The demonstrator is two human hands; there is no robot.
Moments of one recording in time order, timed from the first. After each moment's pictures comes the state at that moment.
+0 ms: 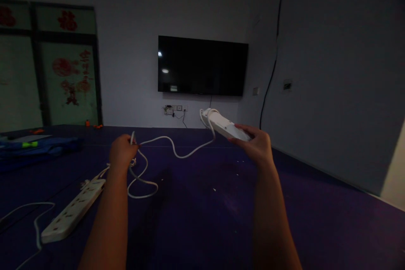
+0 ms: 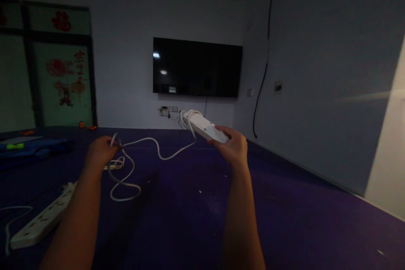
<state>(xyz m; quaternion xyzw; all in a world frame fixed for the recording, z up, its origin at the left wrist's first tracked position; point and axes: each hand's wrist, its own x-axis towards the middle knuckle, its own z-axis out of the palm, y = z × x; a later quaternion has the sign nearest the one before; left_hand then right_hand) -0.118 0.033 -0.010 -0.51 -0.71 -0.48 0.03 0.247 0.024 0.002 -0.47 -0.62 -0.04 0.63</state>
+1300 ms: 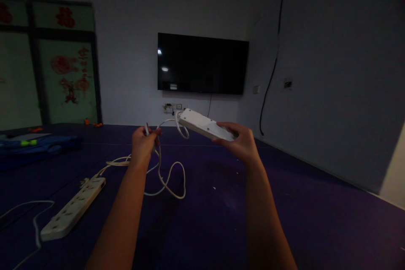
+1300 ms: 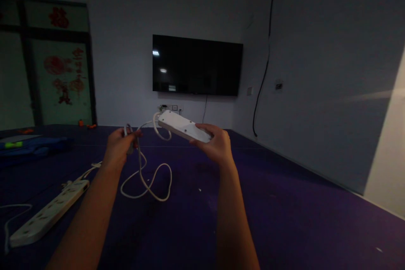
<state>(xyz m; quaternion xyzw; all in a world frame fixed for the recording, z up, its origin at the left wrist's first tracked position) -0.051 0.028 0.002 -0.45 -0.45 -0.73 -0.23 0.207 0.018 0.006 -0.40 -0.71 -0.05 0.58</state>
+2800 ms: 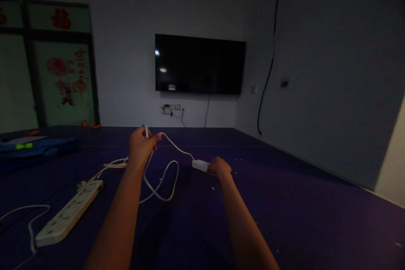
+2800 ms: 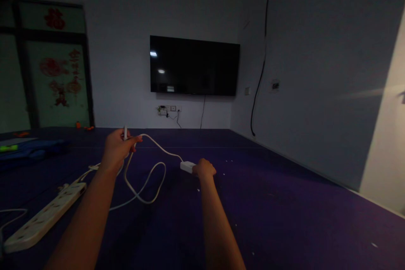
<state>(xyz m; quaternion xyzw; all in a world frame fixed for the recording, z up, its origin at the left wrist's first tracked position) -0.053 0.036 -0.009 -0.51 -0.47 -0.71 -0.13 0.195 0.110 -0.094 -0.79 -0.58 0.09 0.18</state>
